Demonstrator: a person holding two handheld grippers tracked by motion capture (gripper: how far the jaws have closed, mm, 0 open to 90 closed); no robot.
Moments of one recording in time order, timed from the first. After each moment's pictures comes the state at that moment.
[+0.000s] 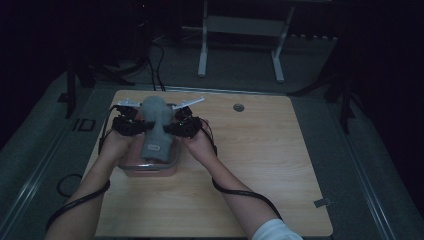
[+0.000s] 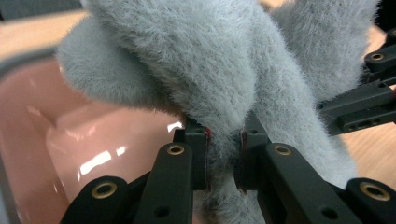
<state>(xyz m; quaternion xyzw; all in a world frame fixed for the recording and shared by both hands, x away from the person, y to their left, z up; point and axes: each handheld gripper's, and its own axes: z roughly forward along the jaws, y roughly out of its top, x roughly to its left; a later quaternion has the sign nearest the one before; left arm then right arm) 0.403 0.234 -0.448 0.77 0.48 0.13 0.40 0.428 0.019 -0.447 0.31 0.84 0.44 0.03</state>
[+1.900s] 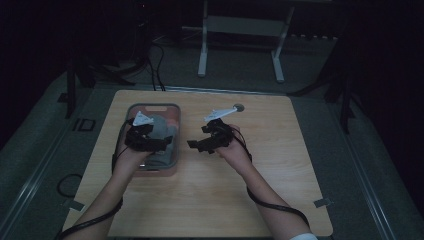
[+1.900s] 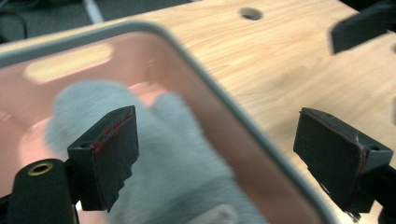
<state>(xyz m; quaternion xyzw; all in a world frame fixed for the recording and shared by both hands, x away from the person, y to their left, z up) 0.356 0.180 -0.458 0.76 0.45 0.20 0.42 0.406 -0.076 -0.453 0.27 0.86 0.44 0.05</state>
